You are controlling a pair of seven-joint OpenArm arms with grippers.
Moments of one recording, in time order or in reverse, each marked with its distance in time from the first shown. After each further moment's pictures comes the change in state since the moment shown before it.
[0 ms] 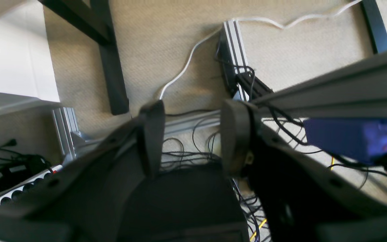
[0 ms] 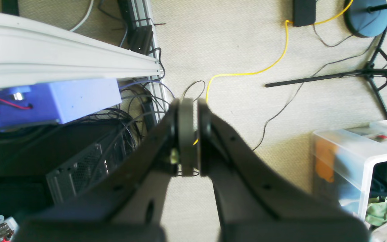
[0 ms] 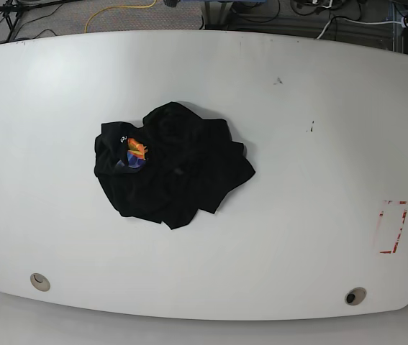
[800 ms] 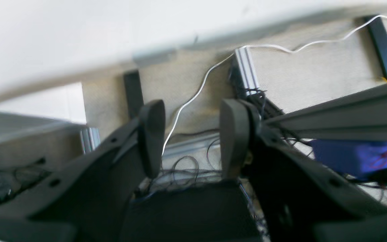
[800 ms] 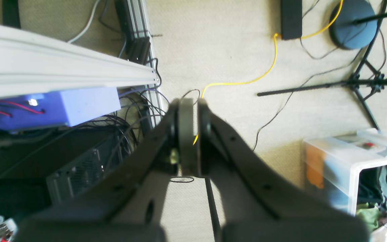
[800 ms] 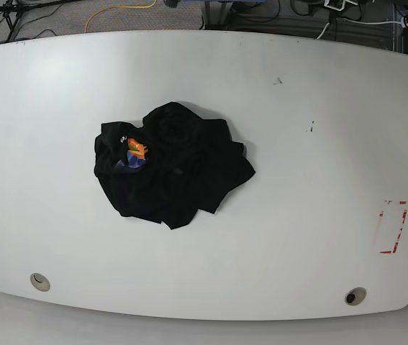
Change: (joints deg) left arm 7.1 -0.8 -3.6 13.7 -0.2 0.0 0.1; right arm -5.4 0.7 0.6 8.1 0.1 0.2 -0.4
